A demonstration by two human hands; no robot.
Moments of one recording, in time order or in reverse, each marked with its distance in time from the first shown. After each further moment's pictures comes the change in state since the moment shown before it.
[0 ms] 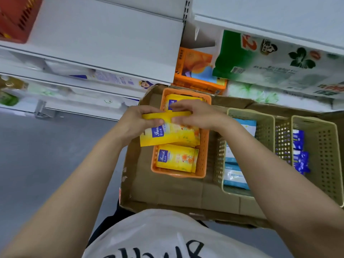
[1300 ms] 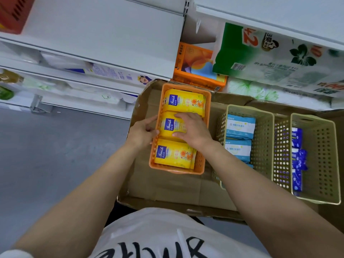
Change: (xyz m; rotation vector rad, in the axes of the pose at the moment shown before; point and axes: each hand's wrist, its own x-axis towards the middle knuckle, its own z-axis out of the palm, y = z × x) left_hand 0.024 -0.082 0.035 0.083 0.101 -0.105; right_hand -0.004 0.046 0.073 -0.309 0.253 0.100
